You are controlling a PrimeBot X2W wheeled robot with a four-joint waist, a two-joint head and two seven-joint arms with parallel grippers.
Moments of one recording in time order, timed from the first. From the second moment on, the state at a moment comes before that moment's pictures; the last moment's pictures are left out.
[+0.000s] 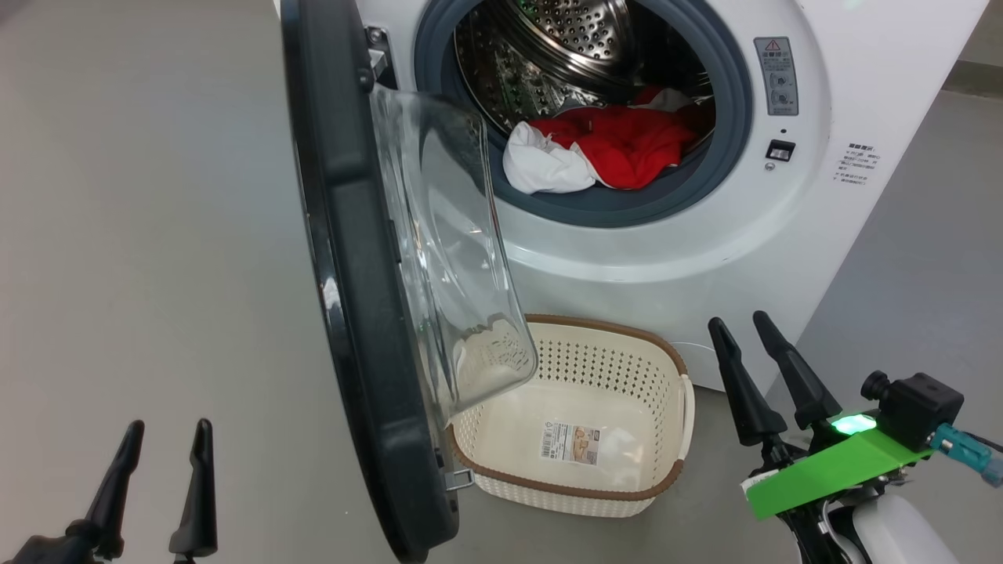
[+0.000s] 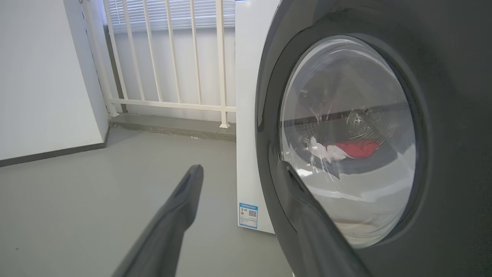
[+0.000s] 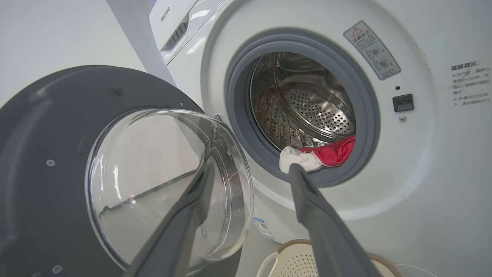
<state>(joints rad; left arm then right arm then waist) 0.06 0.17 0.00 0.03 -0.31 -0.13 -0.25 -0.19 -0.23 0.25 0.15 0.71 0.13 -0.25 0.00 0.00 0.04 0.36</state>
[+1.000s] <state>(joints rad) 0.06 0.16 0.01 0.03 -0.31 -0.13 -0.25 -0.12 -0.16 0.18 0.14 0.49 0.13 -0.25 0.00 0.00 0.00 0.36</state>
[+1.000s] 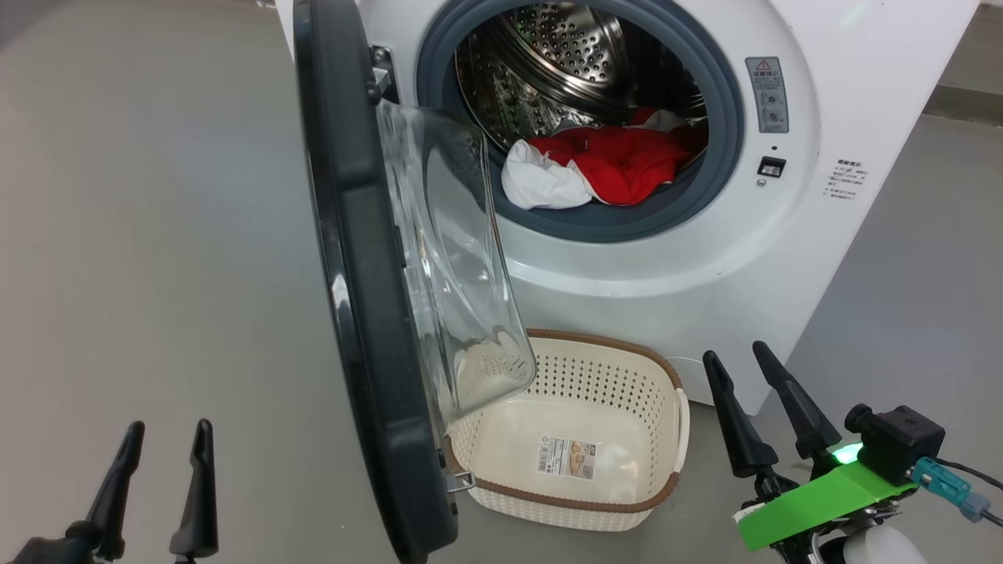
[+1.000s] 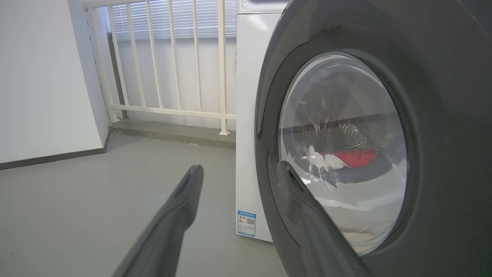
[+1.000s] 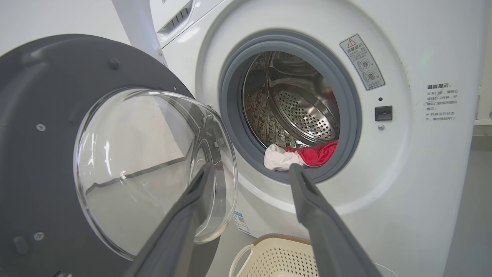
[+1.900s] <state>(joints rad) 0.06 0.16 0.01 0.03 -0.31 -0.13 -0.25 -0.12 -0.16 0.18 0.16 0.49 0.13 -0.25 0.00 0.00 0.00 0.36</state>
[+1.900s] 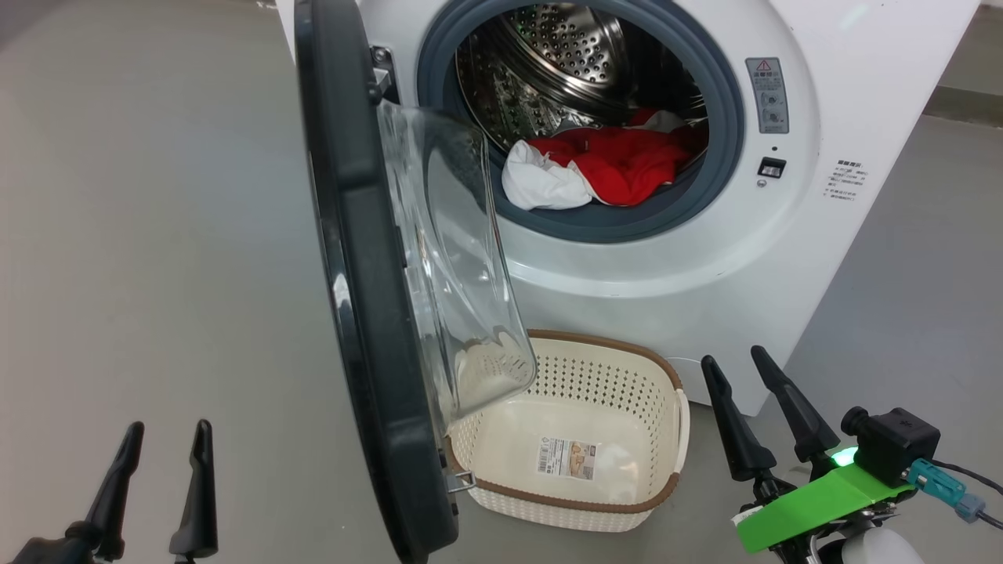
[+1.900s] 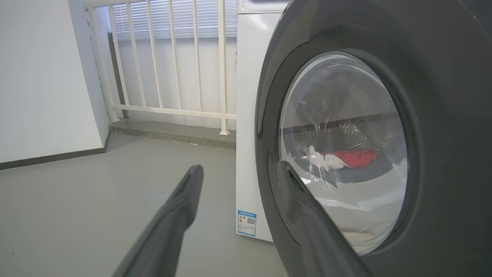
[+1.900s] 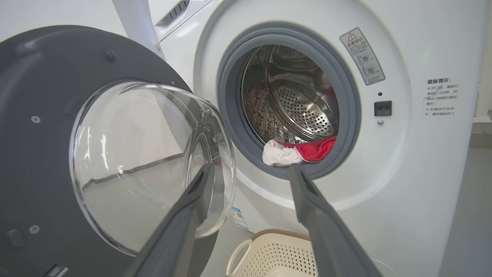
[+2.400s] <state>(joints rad) 0.06 0.16 0.02 0.02 -0.31 -0.13 -0.25 -0.12 -0.16 0.18 0.16 0.48 0.13 -0.25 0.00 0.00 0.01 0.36</state>
